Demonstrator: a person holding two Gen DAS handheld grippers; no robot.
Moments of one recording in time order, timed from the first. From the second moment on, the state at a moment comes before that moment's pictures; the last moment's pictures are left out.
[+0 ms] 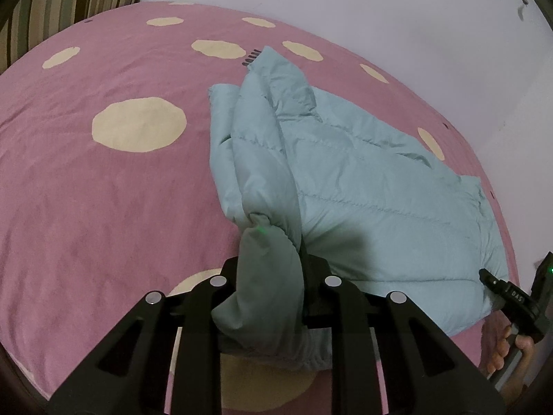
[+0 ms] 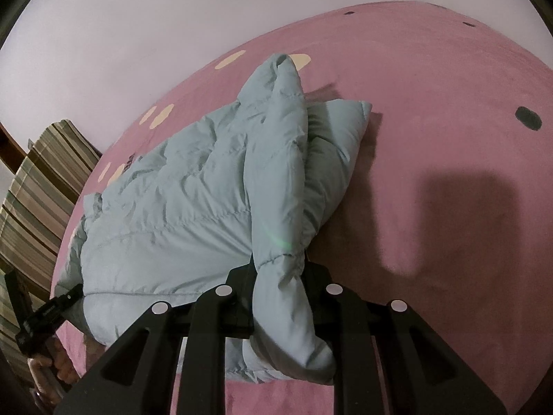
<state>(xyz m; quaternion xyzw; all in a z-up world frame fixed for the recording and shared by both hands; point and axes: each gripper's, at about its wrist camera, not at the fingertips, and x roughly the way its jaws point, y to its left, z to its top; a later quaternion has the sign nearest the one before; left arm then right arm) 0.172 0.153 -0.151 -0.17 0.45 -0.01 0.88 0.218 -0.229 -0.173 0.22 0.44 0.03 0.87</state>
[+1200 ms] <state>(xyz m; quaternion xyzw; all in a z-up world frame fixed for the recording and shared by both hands) 0.170 0.200 -0.096 -0.12 0.43 -0.01 0.89 0.214 -0.201 -0.102 0.11 0.42 -0.02 0.90</state>
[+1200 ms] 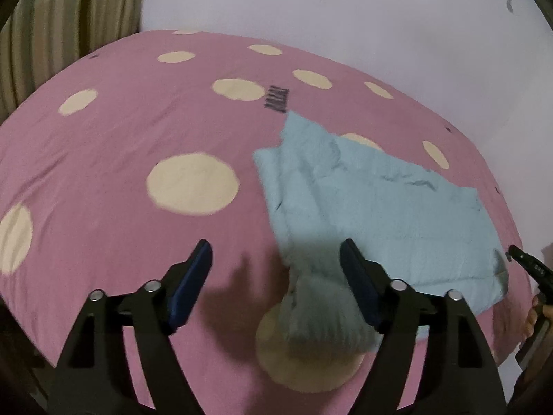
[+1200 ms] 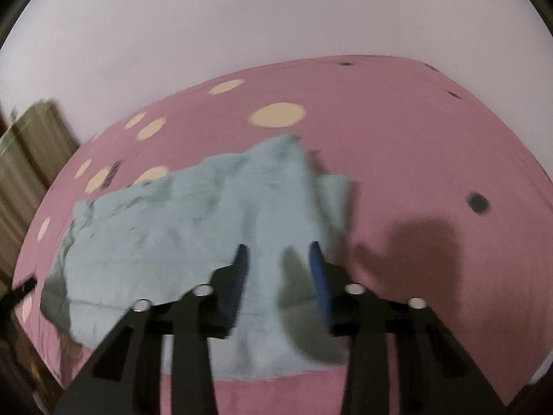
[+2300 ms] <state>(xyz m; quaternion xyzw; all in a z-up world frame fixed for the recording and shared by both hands) 0.266 0.188 -0.156 -0.13 0.55 -0.05 0.82 0.292 -0.048 -0.170 0.04 0.50 0.09 0.86</state>
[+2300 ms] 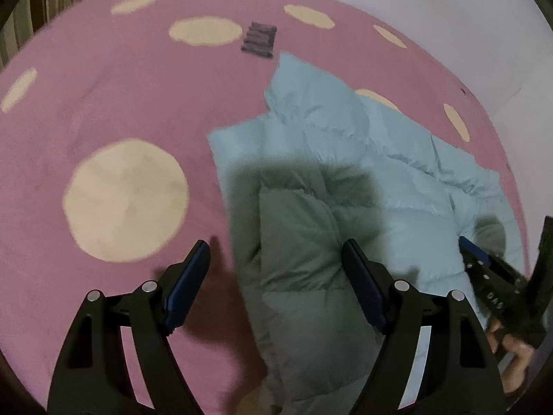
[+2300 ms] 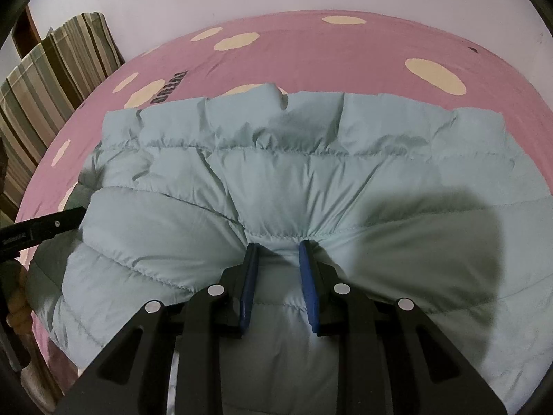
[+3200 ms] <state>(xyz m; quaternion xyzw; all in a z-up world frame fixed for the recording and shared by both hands) 0.232 0.111 -0.047 -0.12 0.46 -0.17 0.86 0.291 -0.044 -0.176 0.04 0.49 0.09 0.87</state>
